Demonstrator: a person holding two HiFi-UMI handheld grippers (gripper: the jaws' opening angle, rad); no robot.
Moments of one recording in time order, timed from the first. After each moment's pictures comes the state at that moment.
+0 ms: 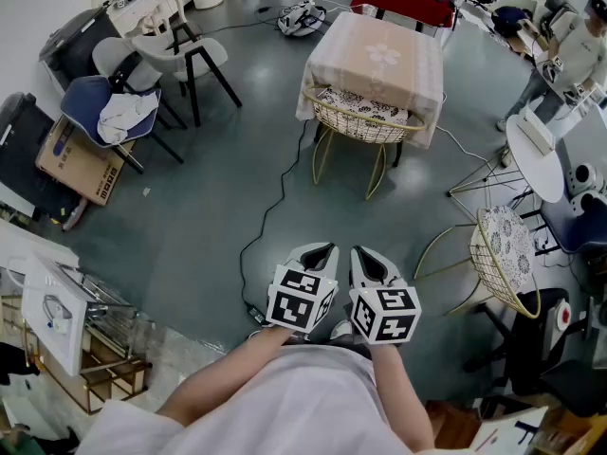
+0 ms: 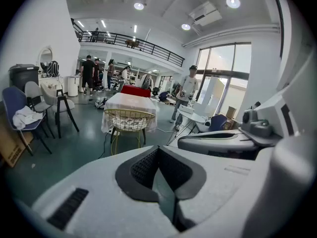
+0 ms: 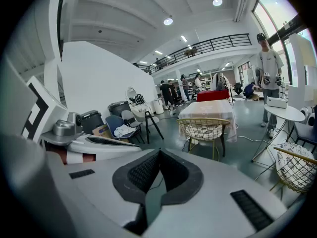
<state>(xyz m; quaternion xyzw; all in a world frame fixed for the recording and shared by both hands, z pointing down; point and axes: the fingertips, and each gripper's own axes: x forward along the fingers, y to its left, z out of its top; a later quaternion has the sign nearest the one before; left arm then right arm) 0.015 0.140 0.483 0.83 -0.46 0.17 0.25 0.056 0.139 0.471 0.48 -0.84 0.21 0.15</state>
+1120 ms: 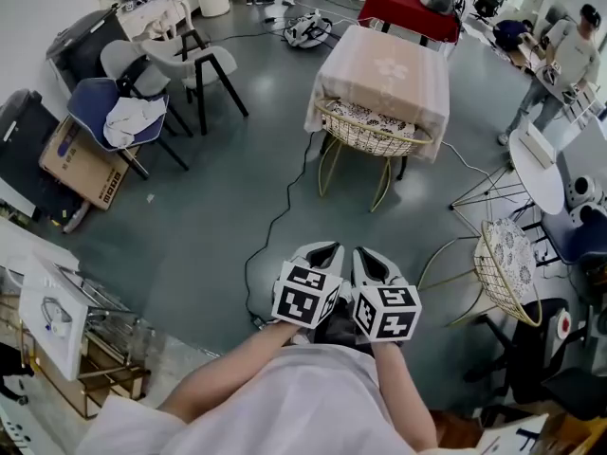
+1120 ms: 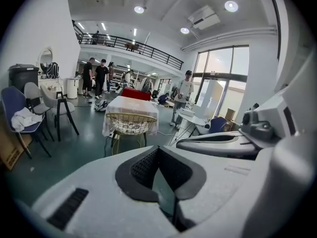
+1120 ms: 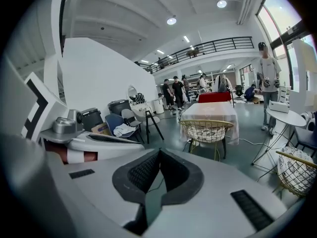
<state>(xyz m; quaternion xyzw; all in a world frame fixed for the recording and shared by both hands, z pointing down) -0.021 0.126 0.477 0.84 -0.46 0.15 0.25 0.014 0.129 0.468 0.48 -0.84 0.20 0.16</state>
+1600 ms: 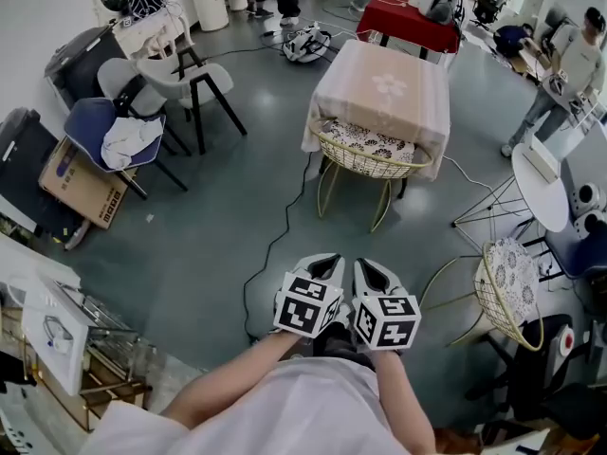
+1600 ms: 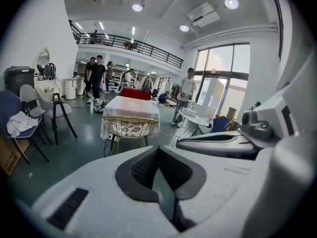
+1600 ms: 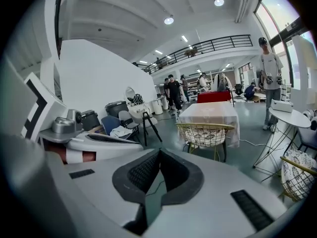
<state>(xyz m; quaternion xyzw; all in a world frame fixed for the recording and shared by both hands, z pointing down) -0.005 0.055 0.482 0.84 -0.46 0.16 0.24 0.032 0.056 0.474 0.49 -0.83 0.21 0.16</state>
